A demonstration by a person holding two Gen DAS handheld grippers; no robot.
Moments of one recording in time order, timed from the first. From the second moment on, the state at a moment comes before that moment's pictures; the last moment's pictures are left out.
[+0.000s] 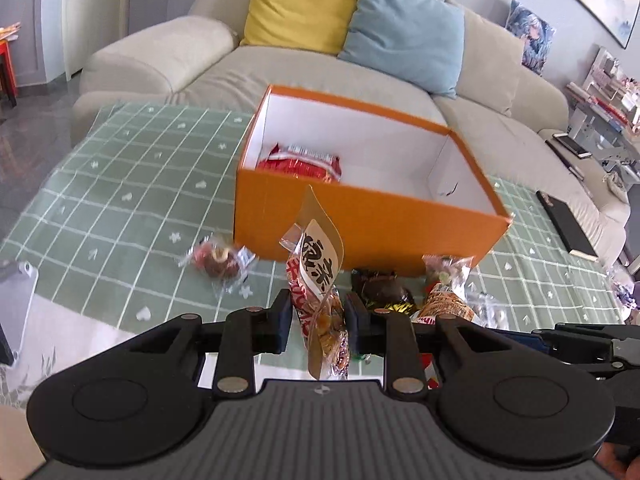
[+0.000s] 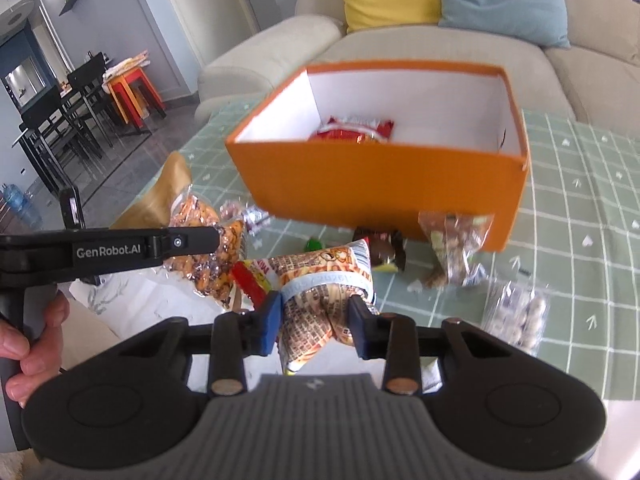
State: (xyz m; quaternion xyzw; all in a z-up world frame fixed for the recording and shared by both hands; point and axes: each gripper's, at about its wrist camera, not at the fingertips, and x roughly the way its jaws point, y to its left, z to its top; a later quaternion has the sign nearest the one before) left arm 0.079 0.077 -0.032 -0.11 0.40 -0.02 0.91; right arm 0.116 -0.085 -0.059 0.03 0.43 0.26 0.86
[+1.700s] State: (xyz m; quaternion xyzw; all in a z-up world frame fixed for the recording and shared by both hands) left arm 0.285 0.045 -0.085 0.16 0.49 -0.02 0.85; right arm 0.345 -0.047 -0.104 0.00 0.51 0.17 0.84
